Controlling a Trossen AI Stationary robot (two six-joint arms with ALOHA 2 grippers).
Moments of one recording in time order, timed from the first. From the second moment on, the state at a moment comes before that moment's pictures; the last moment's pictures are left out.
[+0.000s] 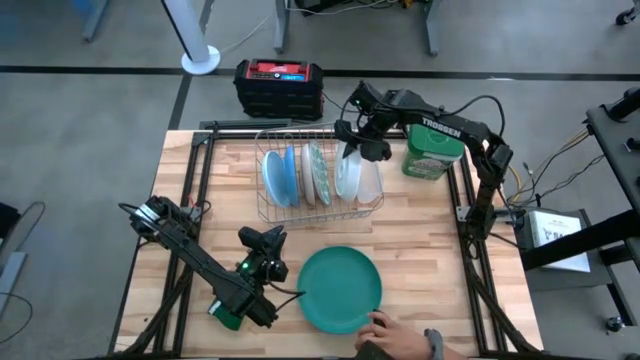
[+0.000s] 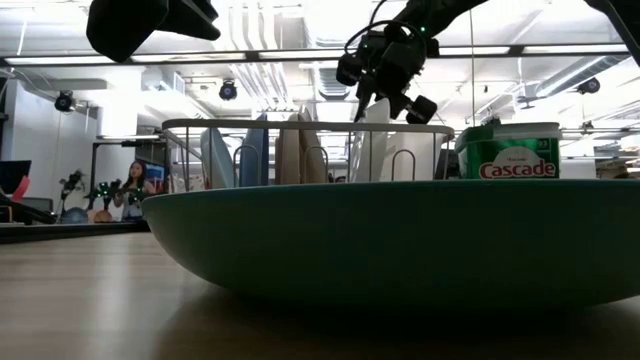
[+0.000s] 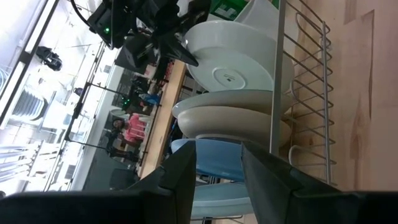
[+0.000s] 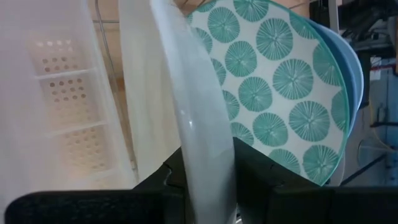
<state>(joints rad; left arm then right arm) -0.68 1.87 1.44 -1.57 -1.35 -0.90 -0.59 1.87 1.71 -1.01 -0.55 -2.08</state>
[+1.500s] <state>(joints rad) -0.68 1.87 1.44 -1.57 -1.35 -0.90 -0.59 1.86 1.71 -1.02 -0.43 -1.74</state>
